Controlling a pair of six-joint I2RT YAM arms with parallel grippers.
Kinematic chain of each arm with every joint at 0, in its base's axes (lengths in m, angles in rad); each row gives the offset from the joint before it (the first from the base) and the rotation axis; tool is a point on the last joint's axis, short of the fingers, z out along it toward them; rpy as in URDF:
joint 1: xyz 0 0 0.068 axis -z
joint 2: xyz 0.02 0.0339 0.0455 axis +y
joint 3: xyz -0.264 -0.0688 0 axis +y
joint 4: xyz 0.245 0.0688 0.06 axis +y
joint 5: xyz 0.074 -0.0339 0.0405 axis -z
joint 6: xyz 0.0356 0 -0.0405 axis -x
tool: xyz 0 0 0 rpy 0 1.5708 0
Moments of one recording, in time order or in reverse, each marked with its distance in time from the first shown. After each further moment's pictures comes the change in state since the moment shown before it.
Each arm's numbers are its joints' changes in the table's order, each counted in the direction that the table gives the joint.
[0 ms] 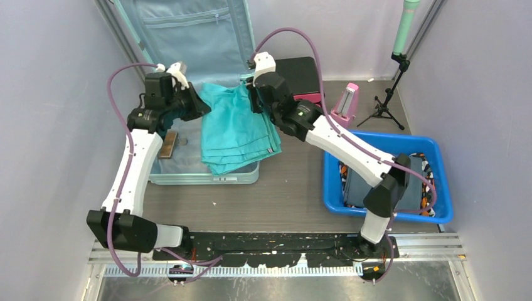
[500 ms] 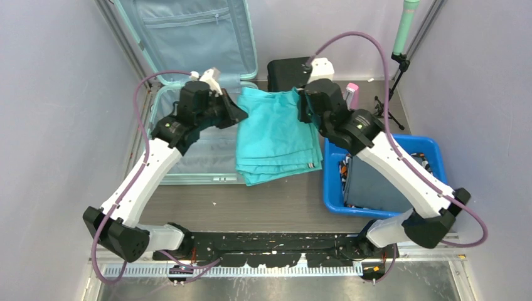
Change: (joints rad) left arm 0.335 -0.060 0.062 -0.114 -0.114 0.278; right arm 0.084 -0.365 0.183 0.304 0.092 -0.091
